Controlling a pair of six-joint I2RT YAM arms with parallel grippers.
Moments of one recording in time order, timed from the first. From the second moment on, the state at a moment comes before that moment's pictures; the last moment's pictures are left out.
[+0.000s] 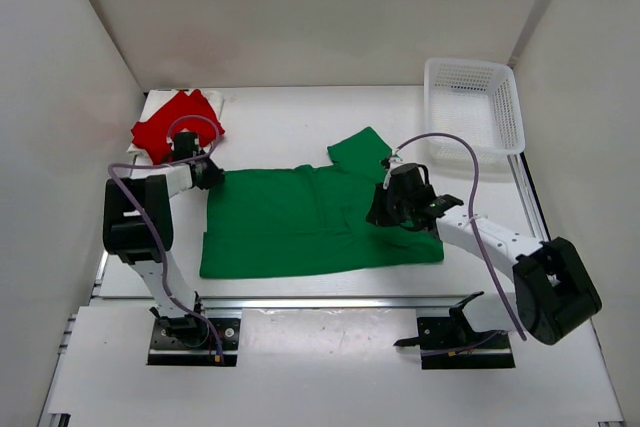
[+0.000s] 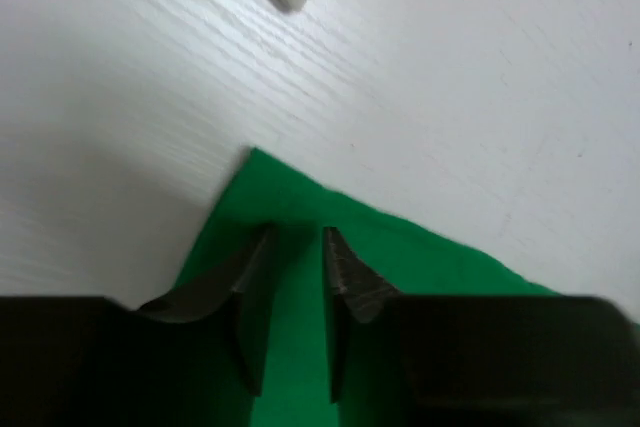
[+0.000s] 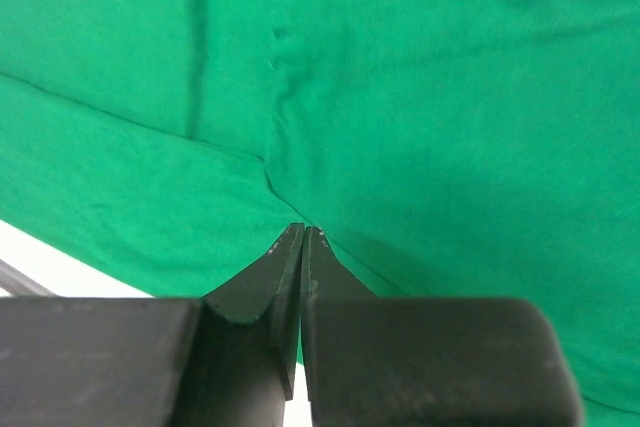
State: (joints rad) left arm 0.05 1.81 0.99 -0.06 0.04 -0.62; right arm 0.52 1.33 0.70 -0.20 -0.16 0.44
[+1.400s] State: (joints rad) left arm 0.13 1.87 1.13 -0.17 -0.03 -0.57; right arm 0.50 1.27 0.66 -0.09 -0.23 0.44
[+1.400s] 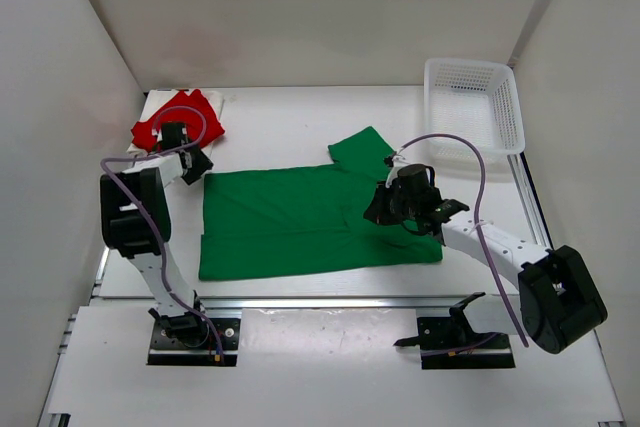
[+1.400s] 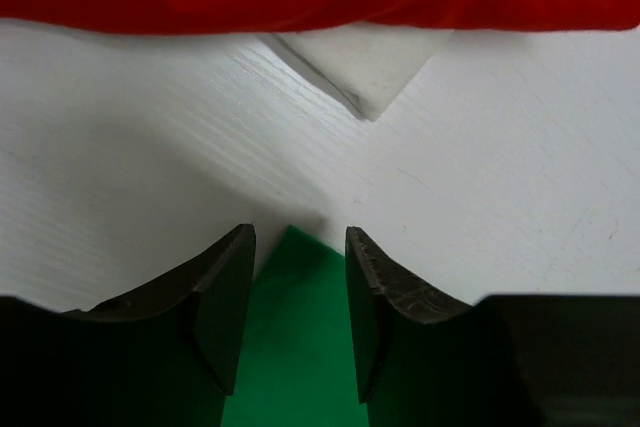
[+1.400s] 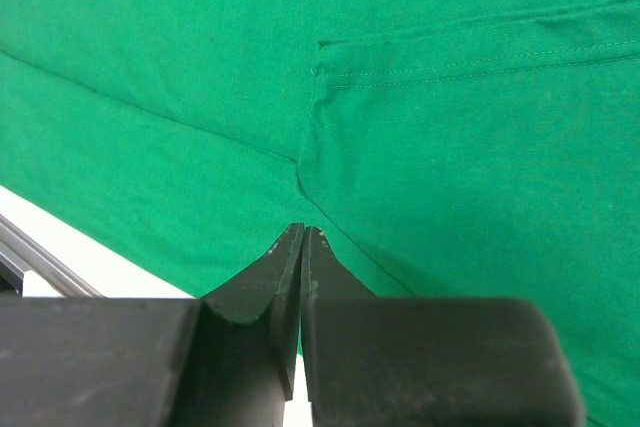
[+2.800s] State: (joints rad) left arm 0.08 1.73 0.98 -0.11 0.05 -0.58; right arm 0.28 2.35 1.93 -0.38 0.03 0.25
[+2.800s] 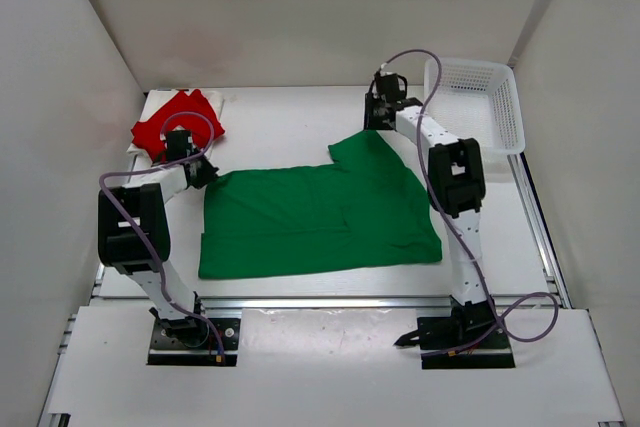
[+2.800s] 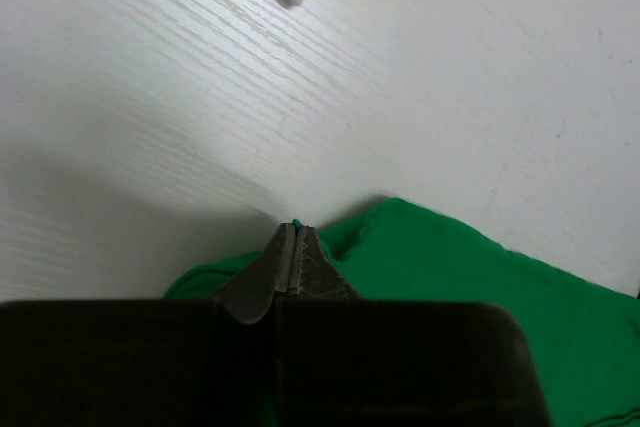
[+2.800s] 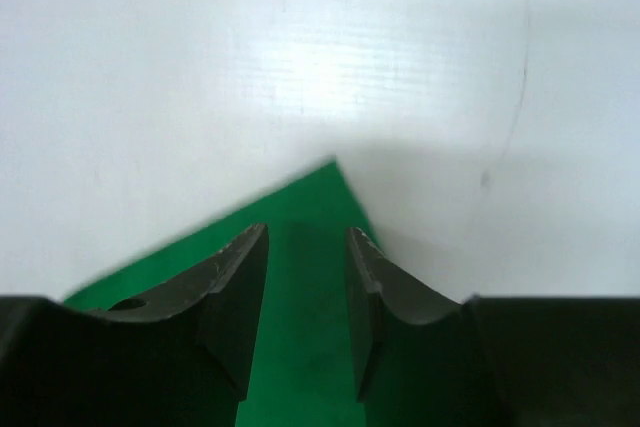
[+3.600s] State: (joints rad) left arm 0.08 1.73 0.97 -0.06 0.10 -0.61; right arm 0.30 2.60 2.38 -0.72 0.10 0.18
